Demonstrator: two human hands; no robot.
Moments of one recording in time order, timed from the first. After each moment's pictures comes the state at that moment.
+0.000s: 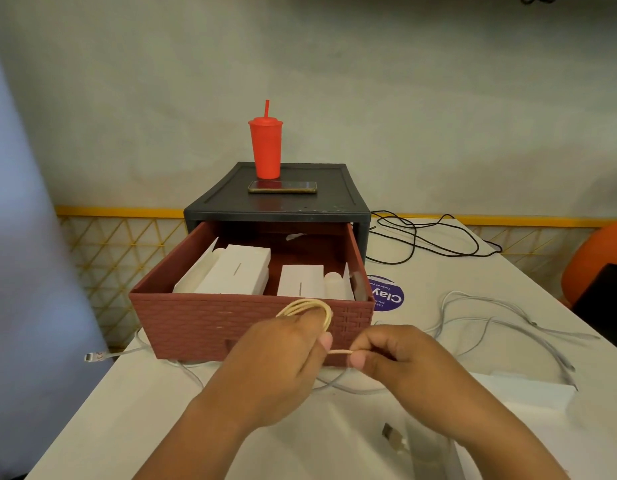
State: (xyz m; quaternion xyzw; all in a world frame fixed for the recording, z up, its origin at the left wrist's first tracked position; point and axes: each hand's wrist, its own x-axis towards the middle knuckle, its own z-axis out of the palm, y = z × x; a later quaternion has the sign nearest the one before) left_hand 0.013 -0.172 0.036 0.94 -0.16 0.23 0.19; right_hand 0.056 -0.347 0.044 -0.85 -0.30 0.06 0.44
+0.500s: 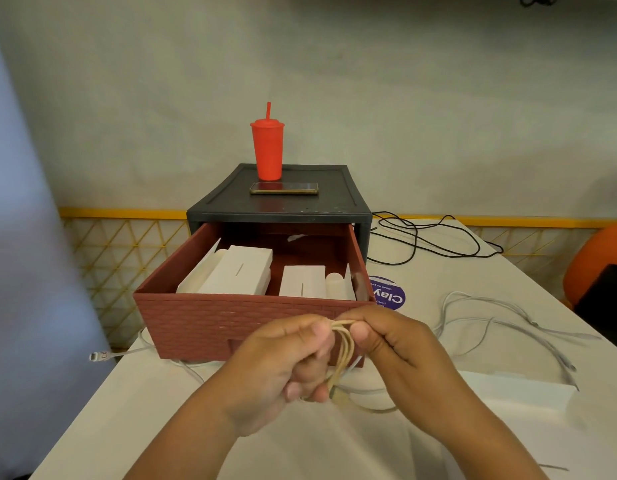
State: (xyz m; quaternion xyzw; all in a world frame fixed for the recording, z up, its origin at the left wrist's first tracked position) left_hand -0.001 -0.181 0.051 0.63 -0.09 -0.05 0.77; right_hand 0.053 -0.338 0.040 -0.76 -0.41 -0.06 0.51
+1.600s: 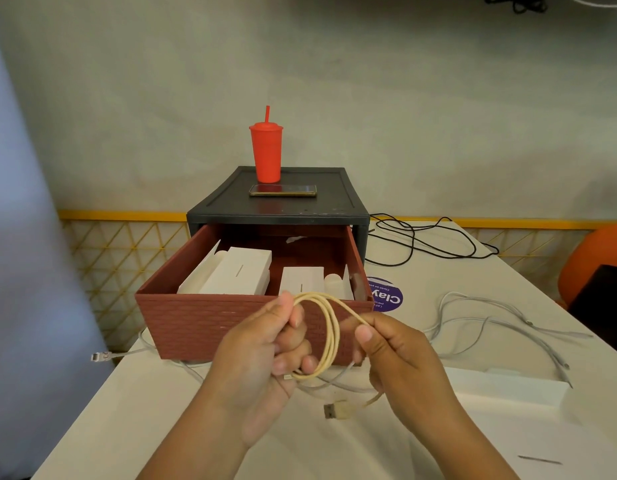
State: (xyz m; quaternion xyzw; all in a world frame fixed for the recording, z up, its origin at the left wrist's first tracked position) left_hand -0.011 -0.193 0.065 0.46 0.04 0.06 0.89; right_hand 0.041 -0.331 0.034 -0.72 -0.29 -0.02 0.63
